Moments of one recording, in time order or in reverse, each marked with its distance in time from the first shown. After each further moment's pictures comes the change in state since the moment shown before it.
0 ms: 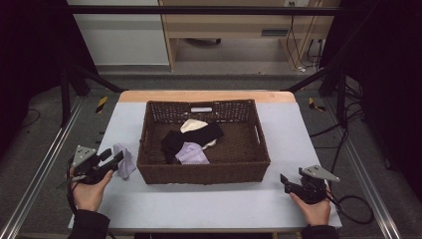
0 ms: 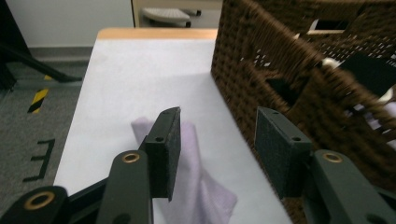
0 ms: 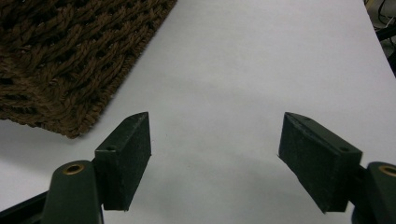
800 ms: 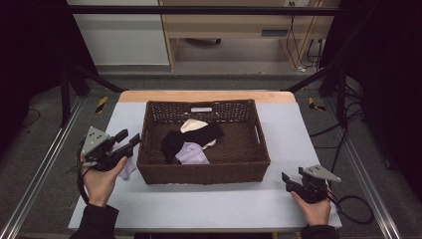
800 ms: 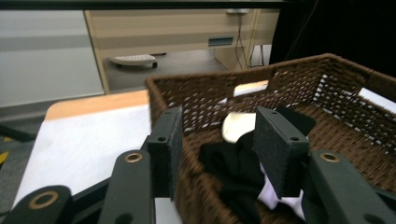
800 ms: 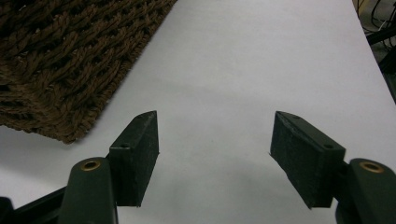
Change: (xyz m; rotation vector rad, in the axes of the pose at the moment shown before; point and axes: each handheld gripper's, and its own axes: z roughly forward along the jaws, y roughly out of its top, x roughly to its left) left arm -0.059 0.062 -0.005 -0.117 -0.125 0.102; right arm -0.002 0.001 -0.001 -0.018 -0.018 -0.001
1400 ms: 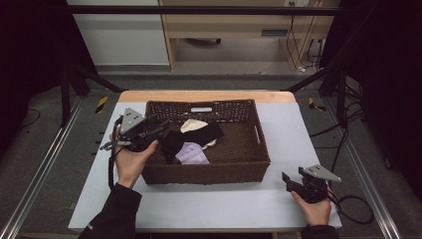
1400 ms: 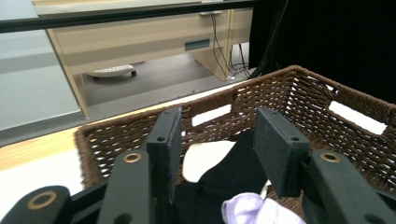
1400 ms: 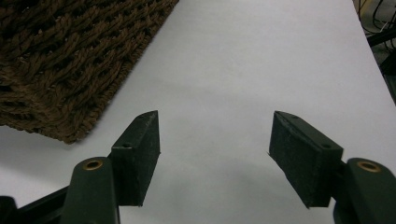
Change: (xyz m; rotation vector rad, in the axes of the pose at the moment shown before) left arm -0.053 0.039 0.058 0.016 -0.078 0.084; right arm 0.000 0.001 -0.001 0.001 0.009 0.008
